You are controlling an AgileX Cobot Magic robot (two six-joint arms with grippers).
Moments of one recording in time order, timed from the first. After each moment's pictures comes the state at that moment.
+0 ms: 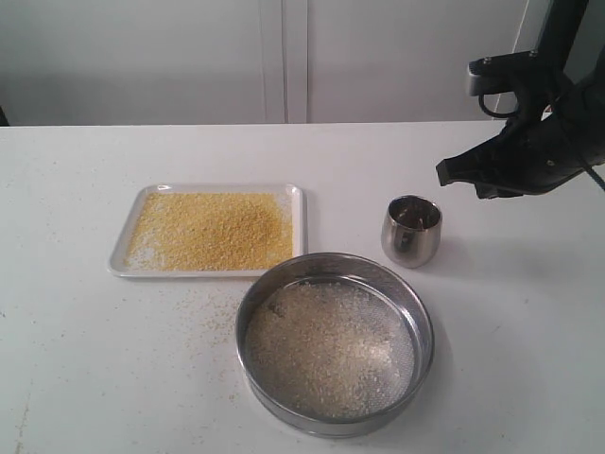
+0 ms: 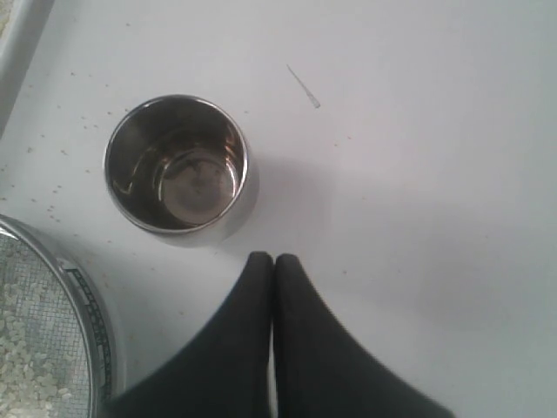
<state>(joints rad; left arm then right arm) -0.40 0.71 -0.79 0.08 0.67 0.11 0.17 1.57 -1.09 0.11 0.56 -0.11</state>
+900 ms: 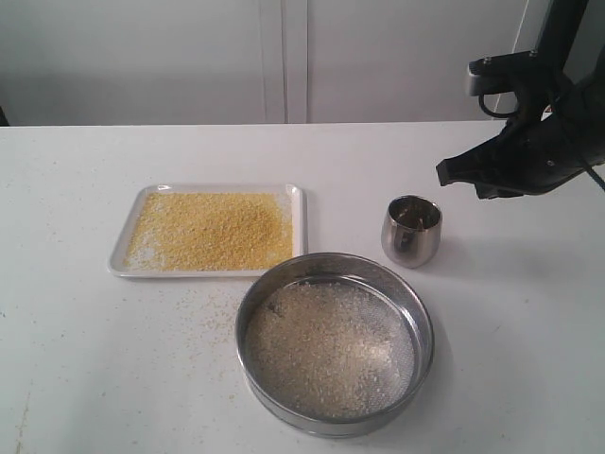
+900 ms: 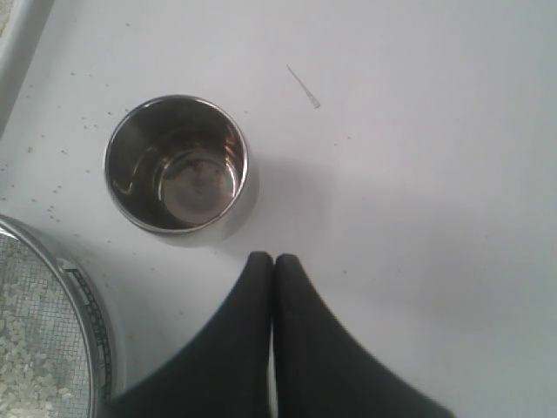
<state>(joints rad) -0.07 0.19 -0.32 0.05 0.51 0.06 0.17 1.57 -1.09 0.11 0.56 -0.11</state>
